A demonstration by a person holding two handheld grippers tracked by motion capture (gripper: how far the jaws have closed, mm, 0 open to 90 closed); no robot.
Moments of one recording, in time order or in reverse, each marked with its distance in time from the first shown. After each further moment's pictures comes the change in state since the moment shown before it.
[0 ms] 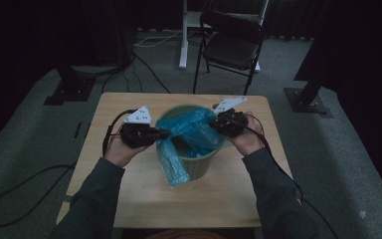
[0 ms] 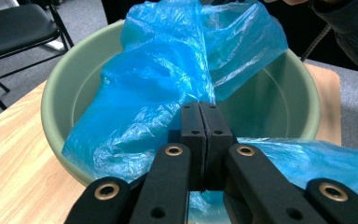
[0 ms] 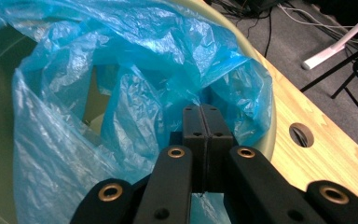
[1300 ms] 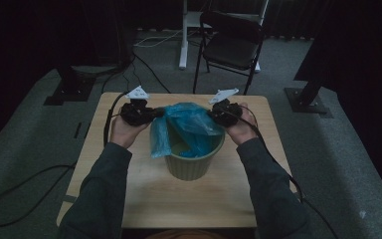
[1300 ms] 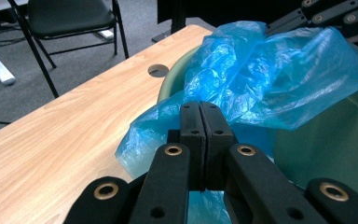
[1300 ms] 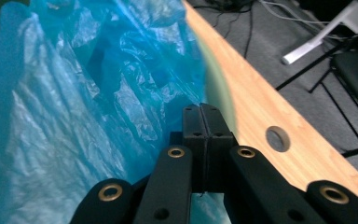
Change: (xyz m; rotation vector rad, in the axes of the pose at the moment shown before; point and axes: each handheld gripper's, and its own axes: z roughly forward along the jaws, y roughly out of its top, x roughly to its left) left arm 0.060 0.008 0.016 -0.010 0.152 -0.180; right arm -0.021 0.012 0.032 0.036 -0.064 -0.014
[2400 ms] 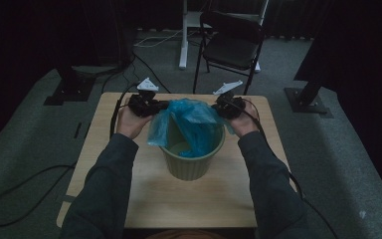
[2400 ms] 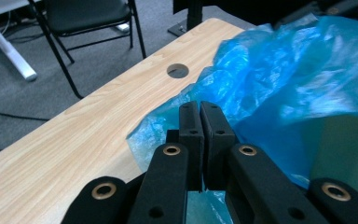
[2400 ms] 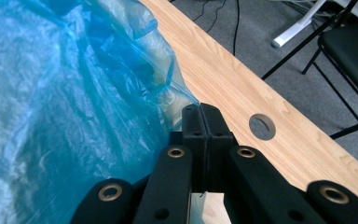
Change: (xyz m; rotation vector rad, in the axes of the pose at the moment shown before) left arm 0.013 0.025 0.028 0.052 0.071 0.018; right arm -0.034 -0.001 0.014 0.034 -0.040 0.098
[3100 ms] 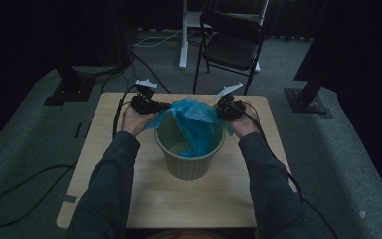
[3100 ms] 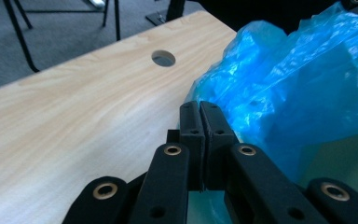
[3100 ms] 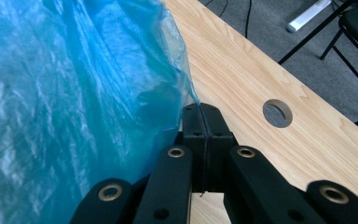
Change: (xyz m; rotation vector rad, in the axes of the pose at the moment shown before) left arm 0.034 -0.018 0.035 0.023 -0.151 -0.193; right arm -0.006 -0.012 0.014 0.038 0.050 0.040
